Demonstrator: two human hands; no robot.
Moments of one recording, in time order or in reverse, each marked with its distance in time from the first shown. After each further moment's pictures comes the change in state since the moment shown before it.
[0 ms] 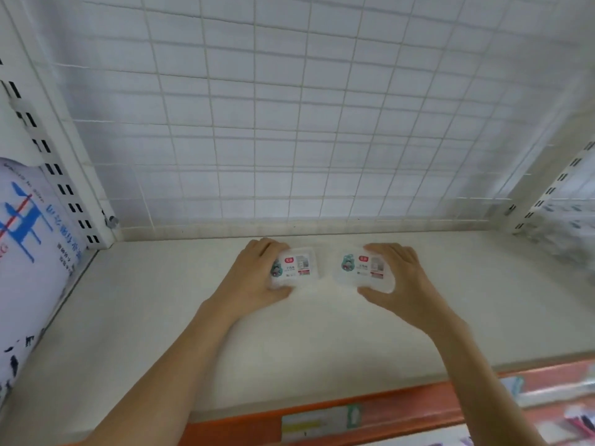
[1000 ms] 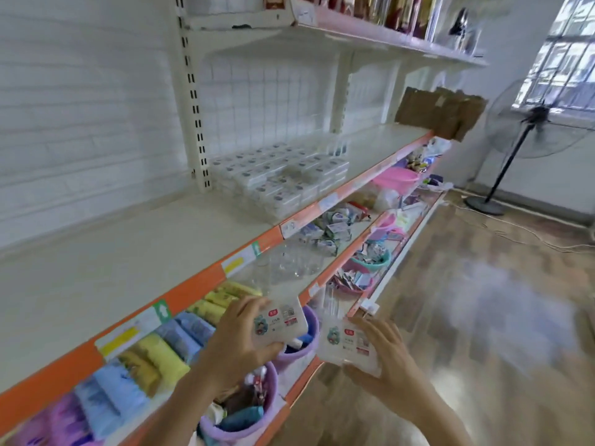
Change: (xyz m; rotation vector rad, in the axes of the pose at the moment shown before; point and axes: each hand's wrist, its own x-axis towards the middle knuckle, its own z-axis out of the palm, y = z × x) left_hand -0.051 0.398 0.236 -0.430 -0.408 0.350; right_hand -0.449 0.116 -0.184 -0.115 0.227 0.658
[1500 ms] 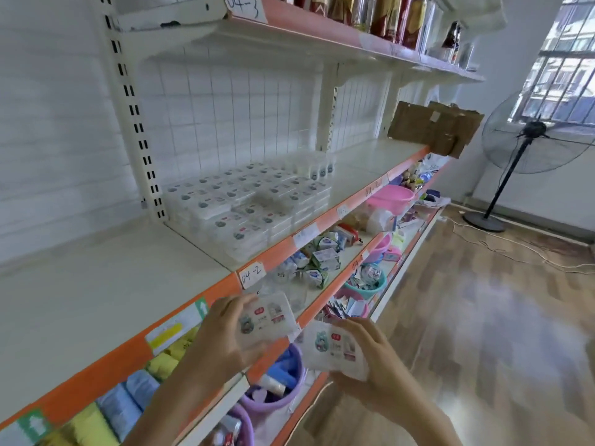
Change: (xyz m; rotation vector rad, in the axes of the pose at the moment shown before) left_hand 0.137 0.007 0.034 0.005 0.034 -0.003; right_hand 0.111 0.091 -0.033 0.071 -0.042 -0.038
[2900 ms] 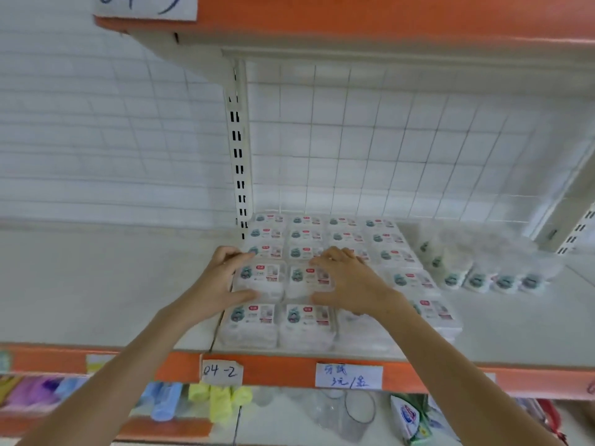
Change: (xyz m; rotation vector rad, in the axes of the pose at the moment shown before) left_hand 0.200 -0.045 -0.030 0.385 0.469 -0.550; right_hand 0.449 0.042 -0.020 -0.249 -0.546 -0.880
